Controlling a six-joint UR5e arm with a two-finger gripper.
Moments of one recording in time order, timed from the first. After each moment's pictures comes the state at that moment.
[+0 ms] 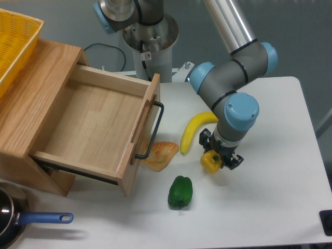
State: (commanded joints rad) arm 2.63 -2.05 -1.56 -1.12 1.51 1.32
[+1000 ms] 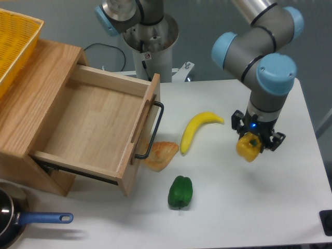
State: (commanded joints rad) arm 2.74 -1.96 -1.39 -1.27 1.61 1.33
